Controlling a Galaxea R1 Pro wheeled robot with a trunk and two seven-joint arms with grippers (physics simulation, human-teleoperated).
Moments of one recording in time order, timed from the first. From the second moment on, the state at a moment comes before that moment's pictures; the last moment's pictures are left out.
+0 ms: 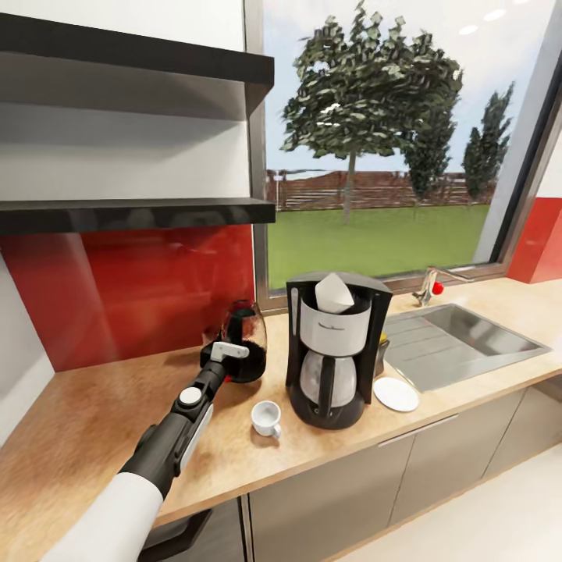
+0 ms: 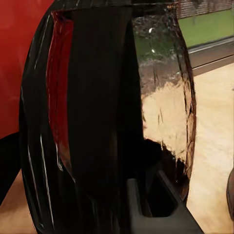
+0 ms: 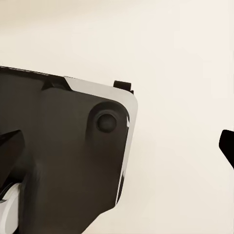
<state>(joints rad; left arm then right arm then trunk) -0.66 -0.06 -0.19 -0.92 -0.08 0.03 0.01 -0.17 -0.11 0.00 -0.07 0.14 0.01 0.20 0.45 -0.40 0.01</state>
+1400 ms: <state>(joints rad) -0.60 -0.11 -0.19 -0.87 -0.08 -0.06 0.01 -0.17 -0.11 0.00 -0.07 0.14 0.01 0.20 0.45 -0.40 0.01</state>
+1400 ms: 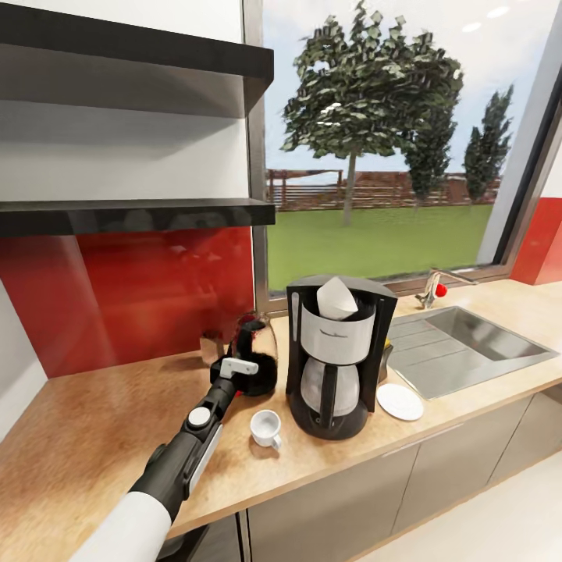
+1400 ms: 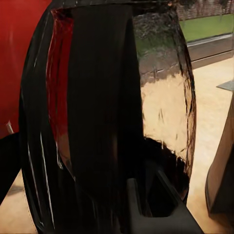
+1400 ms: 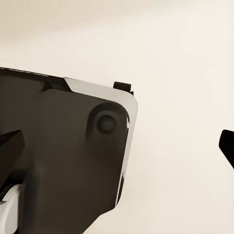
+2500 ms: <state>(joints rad) -0.60 -0.12 -0.19 -0.80 -0.08 -0.07 0.01 -0.17 -0.11 0.00 -0.07 0.14 0.01 0.20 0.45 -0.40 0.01</state>
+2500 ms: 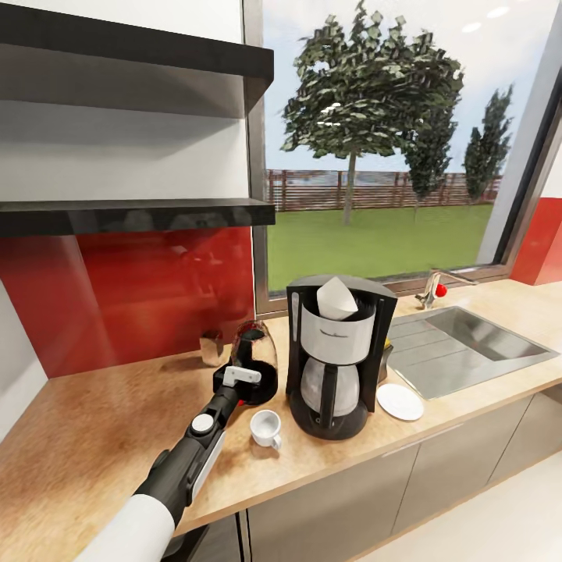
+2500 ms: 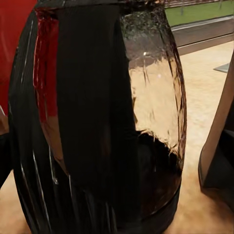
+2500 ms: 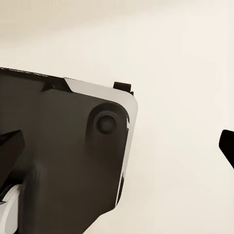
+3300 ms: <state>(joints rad) -0.60 -0.11 -0.19 -0.80 -0.08 -0.11 0.01 -0.17 -0.11 0.00 -0.07 0.14 0.01 0.20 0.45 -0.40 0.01</state>
